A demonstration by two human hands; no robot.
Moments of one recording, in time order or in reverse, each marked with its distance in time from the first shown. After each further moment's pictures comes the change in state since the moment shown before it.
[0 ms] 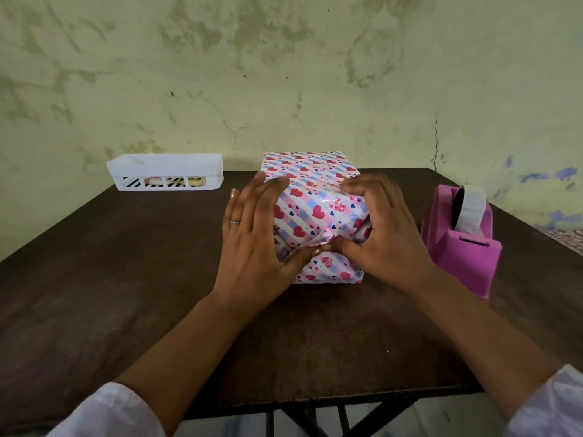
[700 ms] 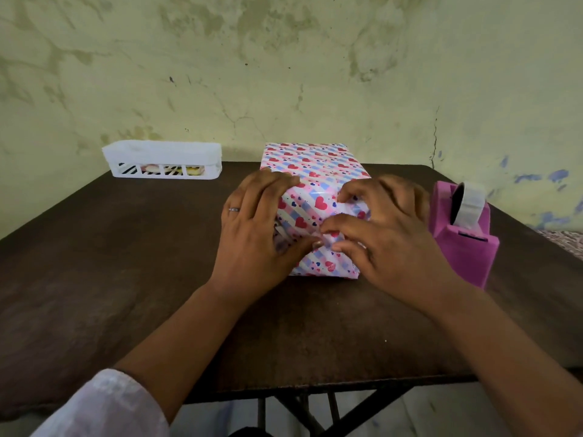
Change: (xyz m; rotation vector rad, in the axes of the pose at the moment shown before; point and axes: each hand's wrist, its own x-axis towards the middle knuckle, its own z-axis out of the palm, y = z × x) left_hand -0.001 -0.003 -0.003 -0.040 -0.013 0.010; right_hand -0.012 -0.026 -0.027 -0.373 -0.130 -0.246
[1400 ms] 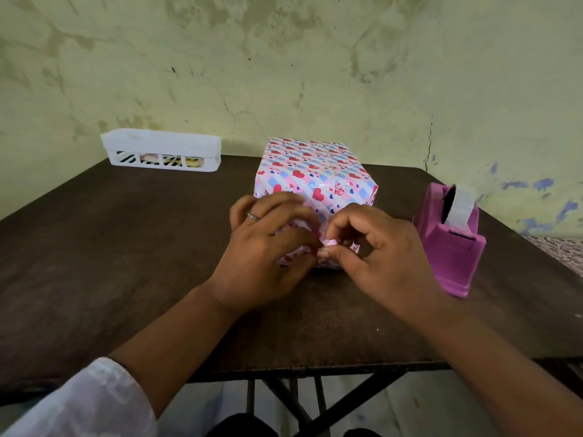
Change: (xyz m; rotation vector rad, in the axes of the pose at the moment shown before) left_hand -0.014 0.009 -0.015 -0.095 -0.035 0.290; right_hand 0.001 -0.033 -0.019 0.582 0.006 0.193
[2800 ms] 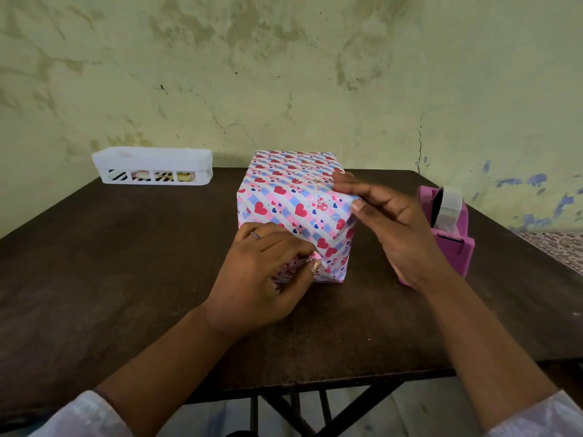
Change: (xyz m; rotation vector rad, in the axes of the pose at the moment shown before) left_hand 0.005 0.020 0.000 -0.074 -0.048 -0.087; right_hand 0.013 0.054 -0.014 0.694 0.069 0.326
